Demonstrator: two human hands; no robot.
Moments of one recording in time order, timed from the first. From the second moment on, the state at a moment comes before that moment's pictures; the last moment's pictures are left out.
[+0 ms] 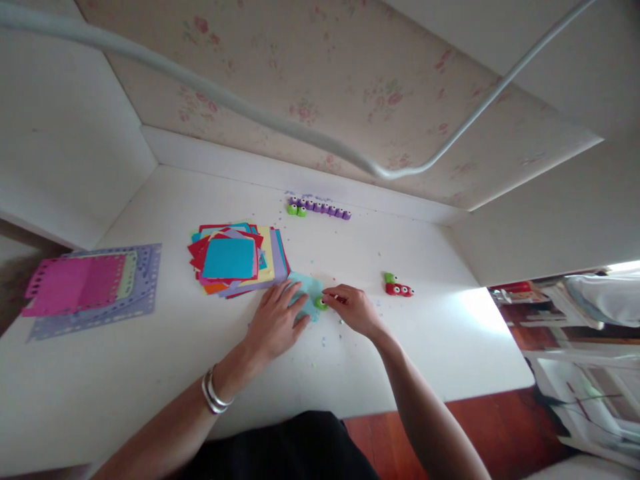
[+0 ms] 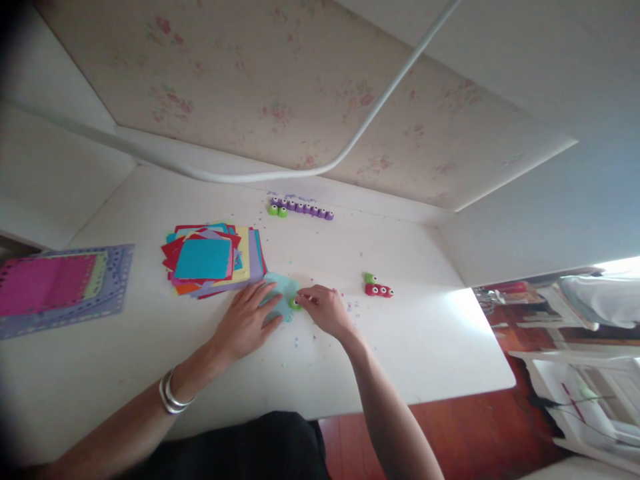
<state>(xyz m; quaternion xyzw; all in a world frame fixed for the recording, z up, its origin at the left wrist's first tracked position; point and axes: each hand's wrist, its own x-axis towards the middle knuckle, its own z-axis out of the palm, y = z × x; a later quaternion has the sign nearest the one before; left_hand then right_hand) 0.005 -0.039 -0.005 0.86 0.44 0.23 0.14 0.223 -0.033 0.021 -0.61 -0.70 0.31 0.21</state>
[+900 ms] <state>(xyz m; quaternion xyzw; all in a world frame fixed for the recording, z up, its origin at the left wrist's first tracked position) 0.009 -0.047 -0.008 0.85 0.46 0.23 0.15 0.216 -0.028 0.022 -0.60 -0.71 0.29 0.22</state>
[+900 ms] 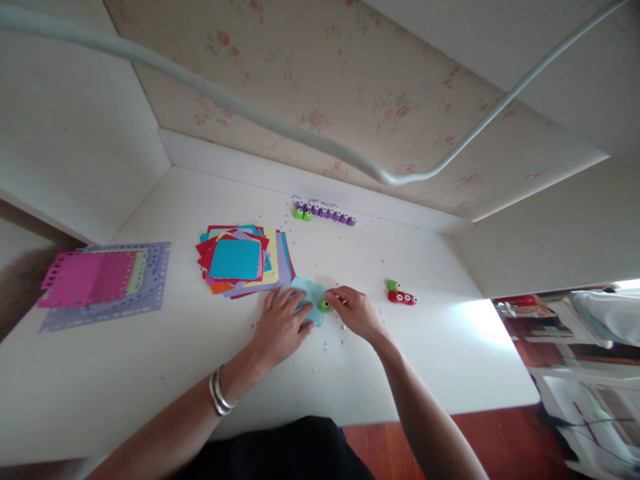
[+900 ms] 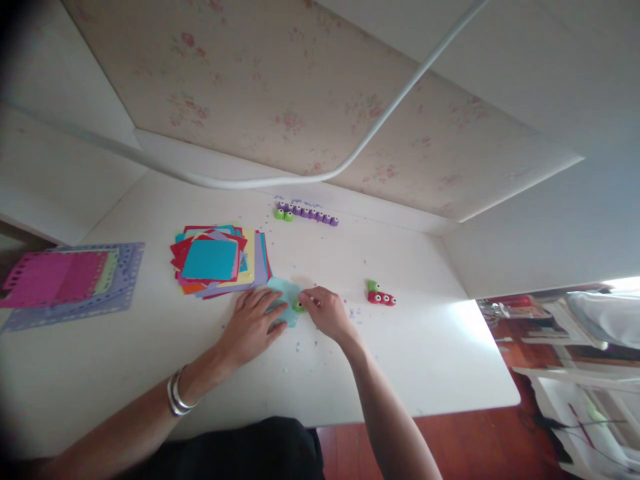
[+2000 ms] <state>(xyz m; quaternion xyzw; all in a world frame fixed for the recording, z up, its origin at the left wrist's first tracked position) 0.013 -0.049 -0.010 0.84 0.47 0.24 0.14 0.215 -0.025 0.017 -0.68 -0.68 0.27 0.09</state>
